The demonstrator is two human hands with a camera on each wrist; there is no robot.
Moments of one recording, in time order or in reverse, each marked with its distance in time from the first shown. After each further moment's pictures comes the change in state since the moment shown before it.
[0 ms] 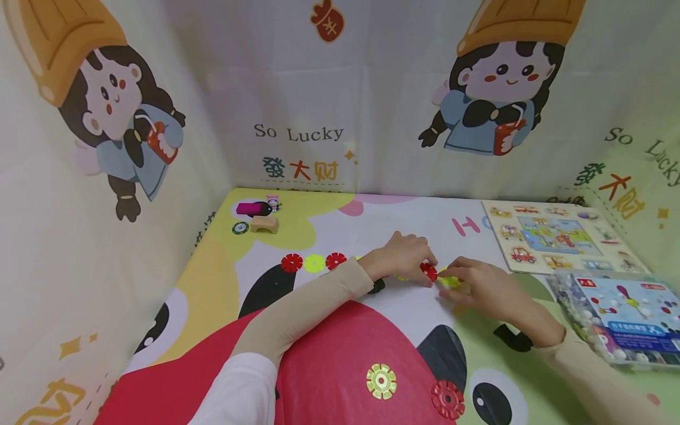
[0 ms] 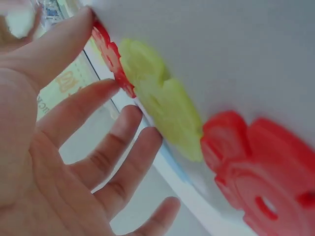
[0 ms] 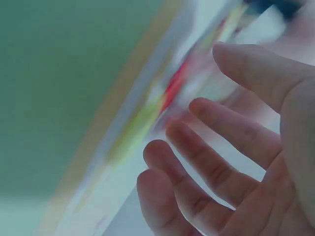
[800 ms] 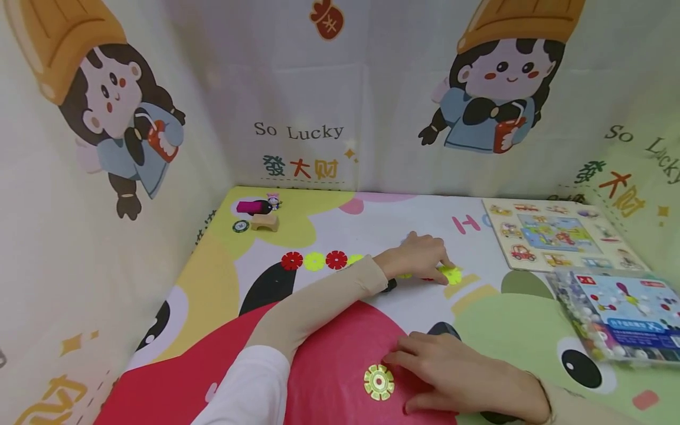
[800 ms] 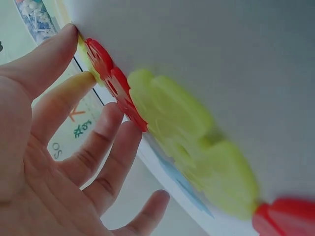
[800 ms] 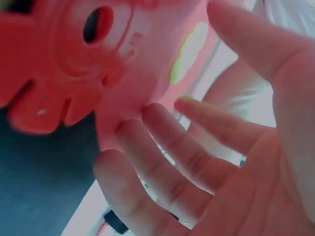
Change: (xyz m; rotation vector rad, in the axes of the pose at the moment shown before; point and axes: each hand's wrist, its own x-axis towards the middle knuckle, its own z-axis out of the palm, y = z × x) left_hand 0.020 0.018 0.003 0.023 -0.017 0.027; right_hand -0.043 -0.123 0.017 0.060 -0.206 -0.447
